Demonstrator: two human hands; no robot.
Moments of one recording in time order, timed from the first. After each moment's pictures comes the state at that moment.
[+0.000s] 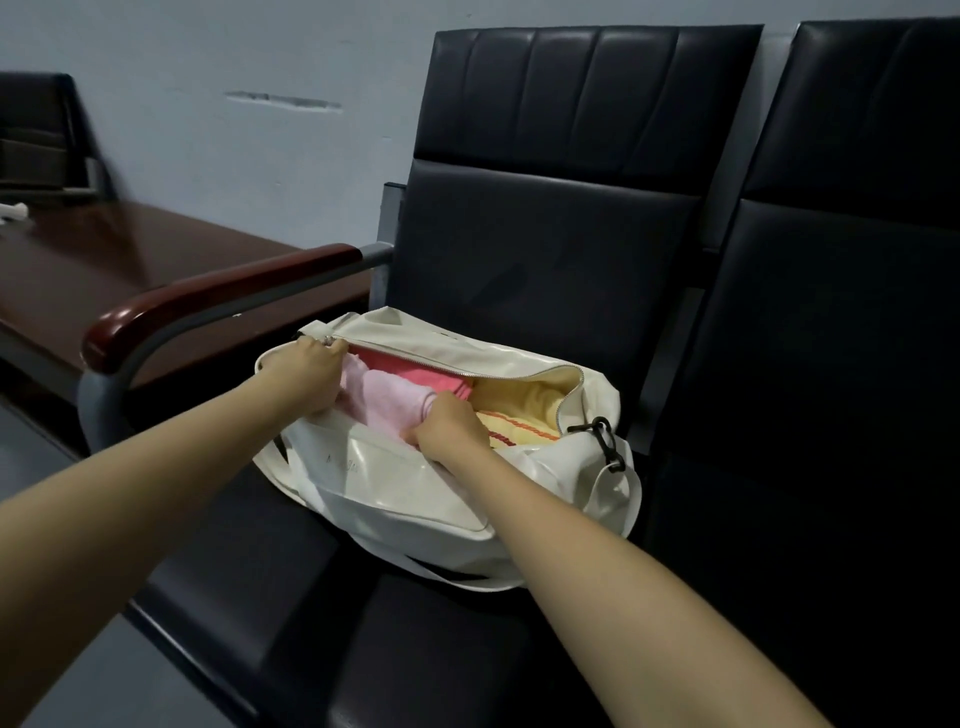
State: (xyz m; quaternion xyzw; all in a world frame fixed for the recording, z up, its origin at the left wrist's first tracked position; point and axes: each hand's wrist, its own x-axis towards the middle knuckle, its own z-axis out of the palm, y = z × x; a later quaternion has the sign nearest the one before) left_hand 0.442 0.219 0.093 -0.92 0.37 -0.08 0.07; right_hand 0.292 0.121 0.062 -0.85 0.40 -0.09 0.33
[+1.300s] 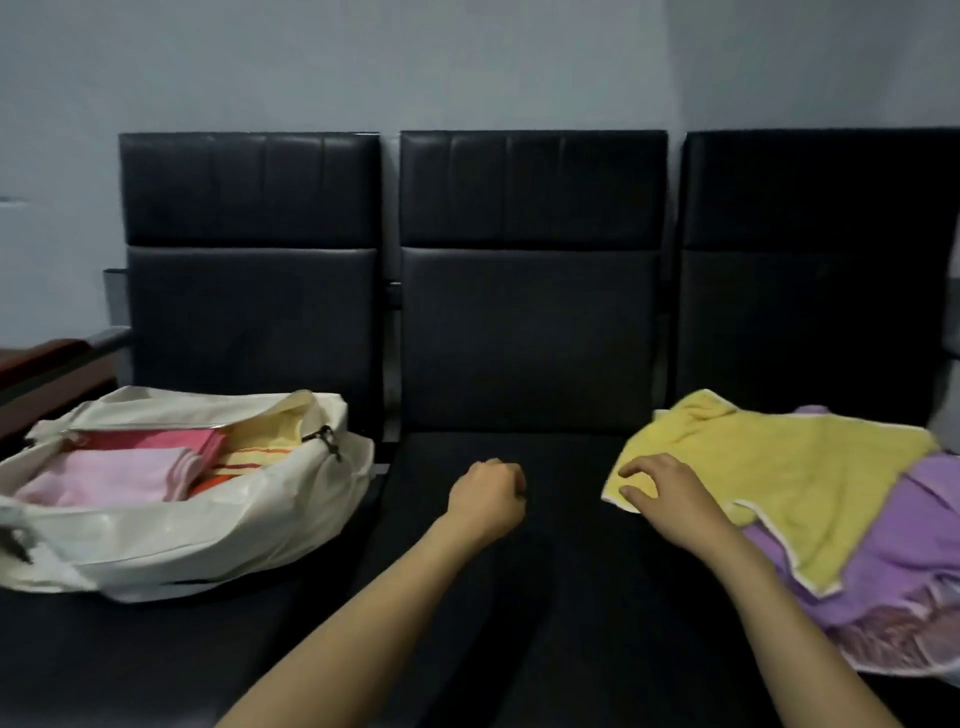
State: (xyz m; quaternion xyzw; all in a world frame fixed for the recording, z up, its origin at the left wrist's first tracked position) left_hand -0.034 0.104 0.095 -0.72 0.67 0.09 -0.16; right_hand -0.255 0.048 0.098 -0.79 0.55 -0.20 0.15
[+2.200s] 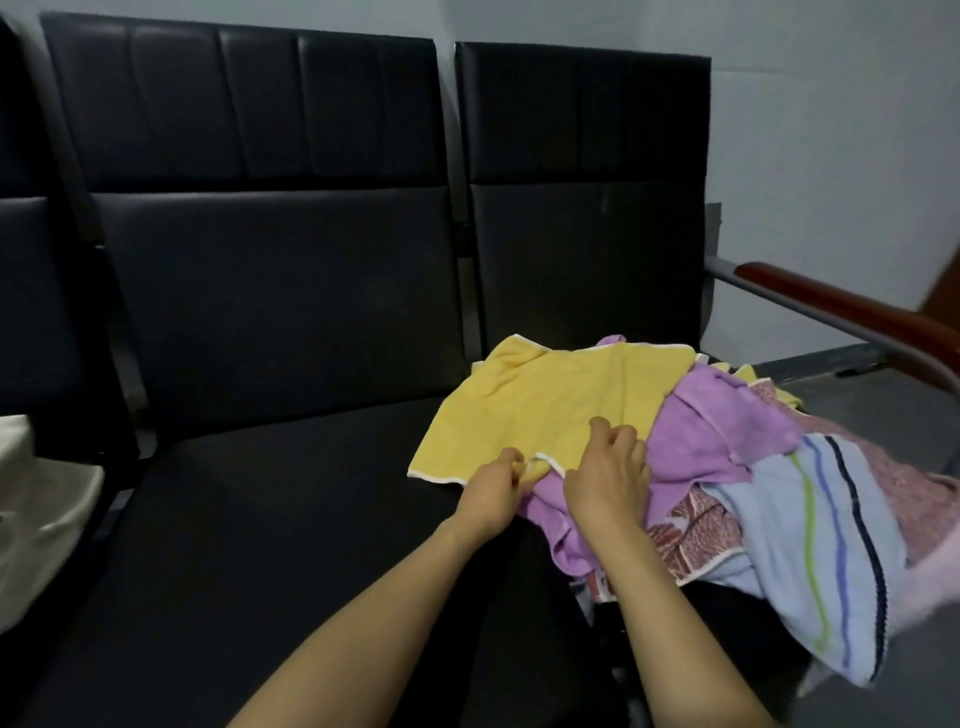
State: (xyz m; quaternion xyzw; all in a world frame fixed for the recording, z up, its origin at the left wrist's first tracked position) left_hand -0.260 -0.020 0.007 -0.58 0.72 0.30 -0.24; right_hand -0.385 0.020 0.054 -0.58 0.78 -0.24 -0.01
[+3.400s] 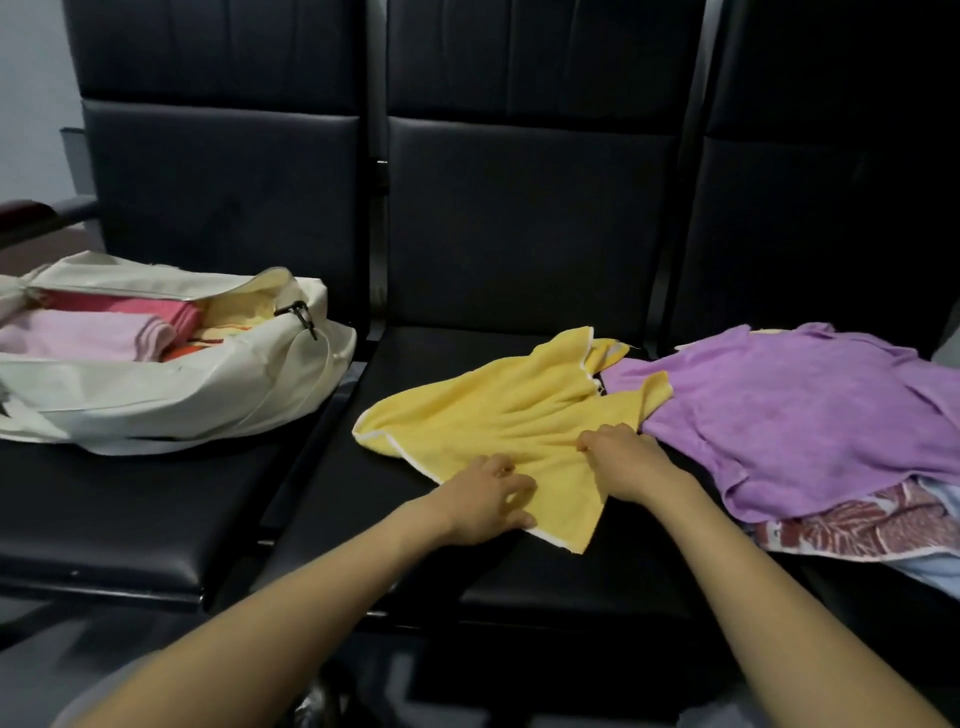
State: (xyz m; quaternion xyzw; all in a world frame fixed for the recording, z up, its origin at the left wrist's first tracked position) left_hand -0.078 0.164 0.012 -0.63 0.75 0.21 -0.02; right_hand -0.257 0.064 0.031 -0.87 0.49 0.10 0.02
